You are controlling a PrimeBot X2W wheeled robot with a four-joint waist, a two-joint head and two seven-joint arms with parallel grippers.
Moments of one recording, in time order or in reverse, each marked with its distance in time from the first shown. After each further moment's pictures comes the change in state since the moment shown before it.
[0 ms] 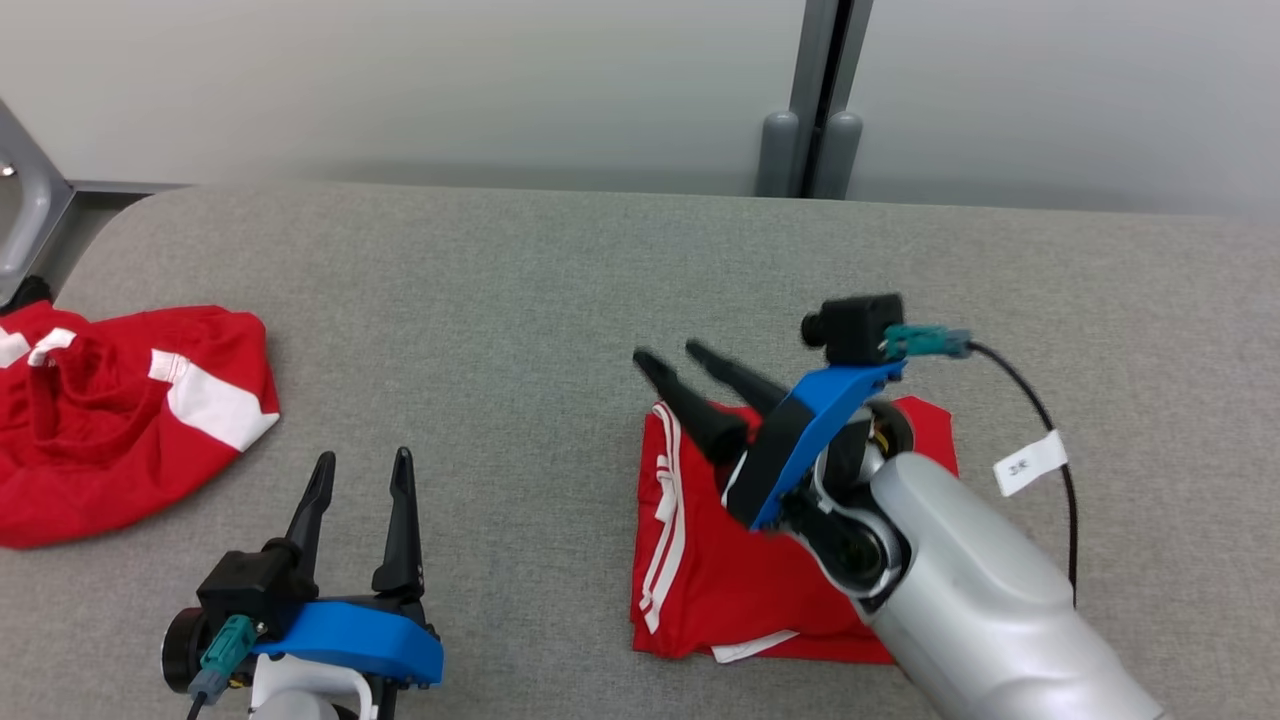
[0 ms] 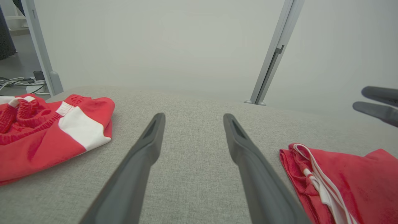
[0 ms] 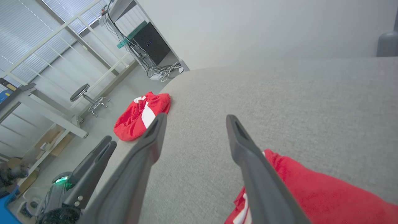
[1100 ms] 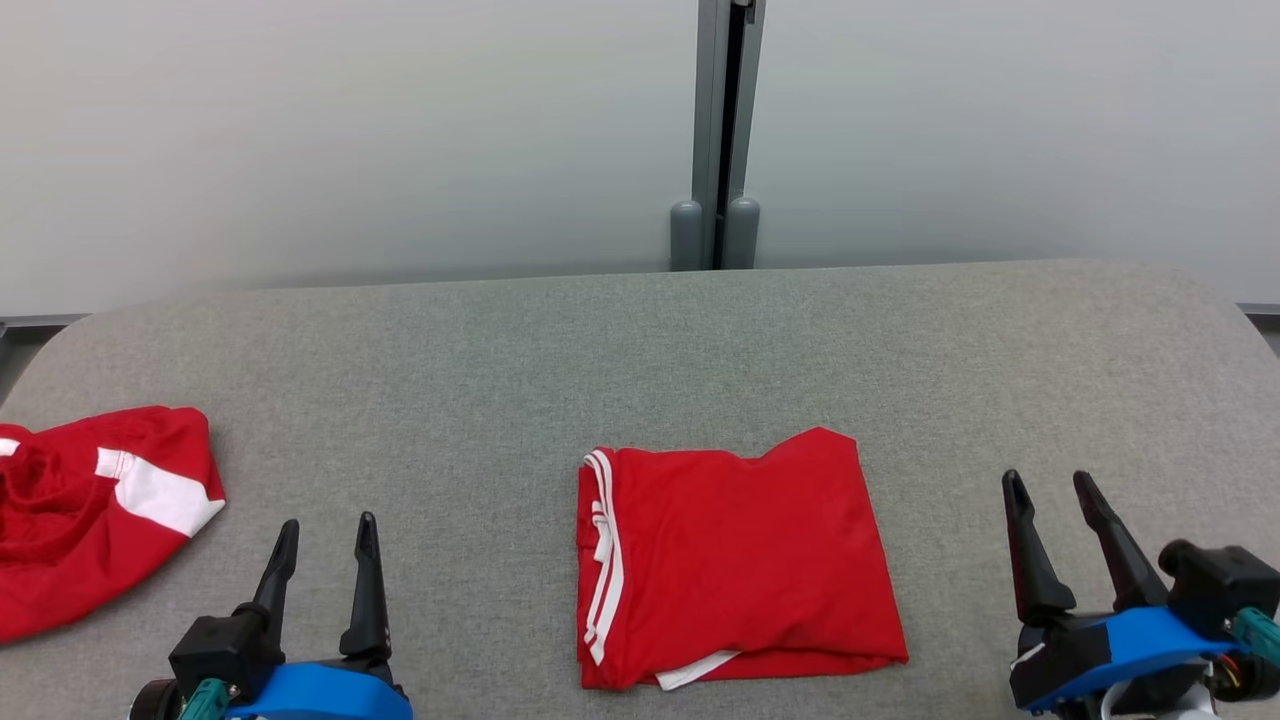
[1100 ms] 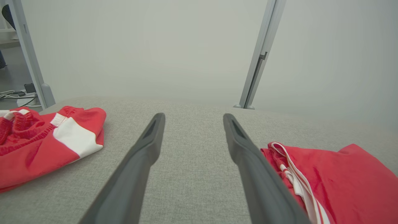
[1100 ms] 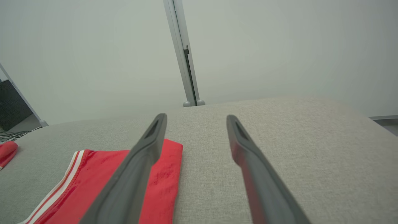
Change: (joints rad) left arm 0.110 0.019 0.046 -0.026 0.012 0.013 0.000; right arm 0.627 -0.028 -0.661 -0.441 -0.635 0.000 -0.227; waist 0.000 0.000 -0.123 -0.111
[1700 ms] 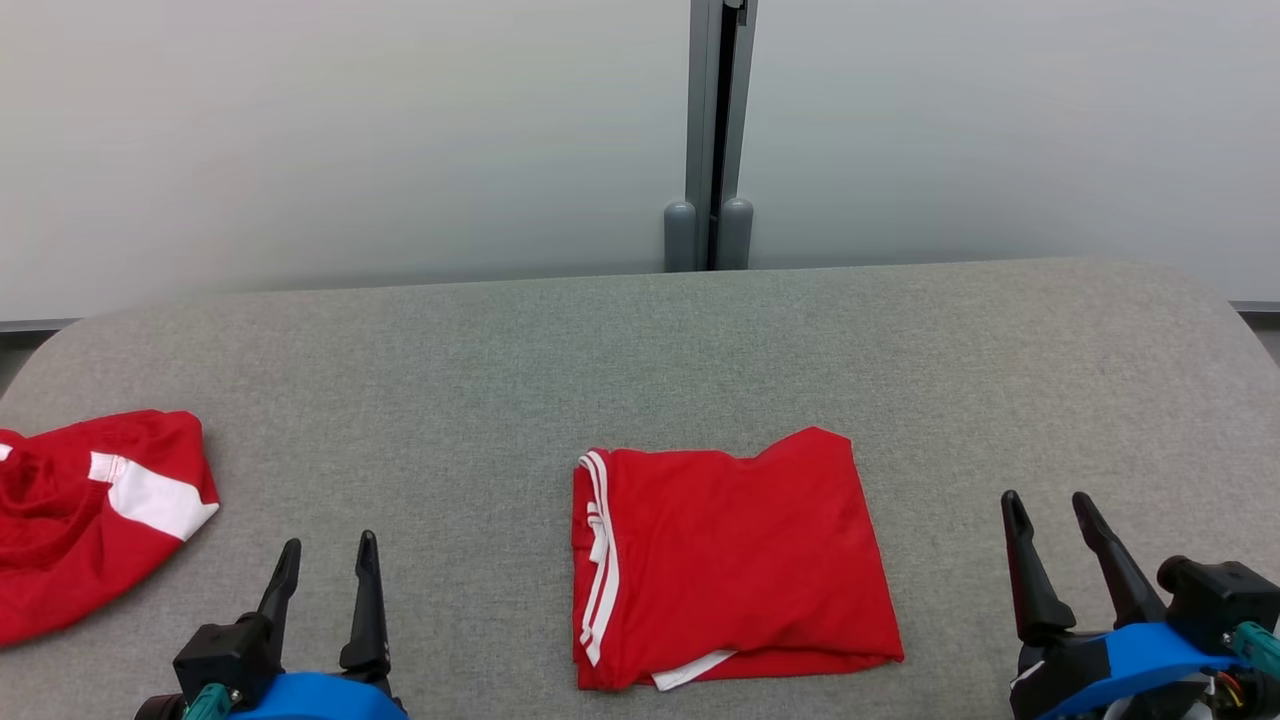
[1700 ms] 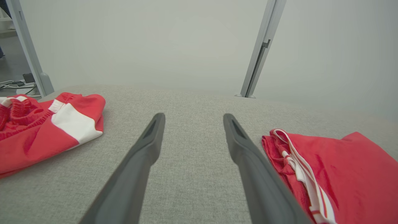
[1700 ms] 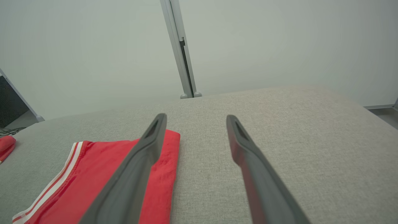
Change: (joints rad) left arm 0.009 0.008 -0.007 0.027 -0.012 0.014 0.023; right arm 0.050 0.022 -0.020 -0.048 -0.014 0.000 0.050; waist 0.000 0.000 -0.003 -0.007
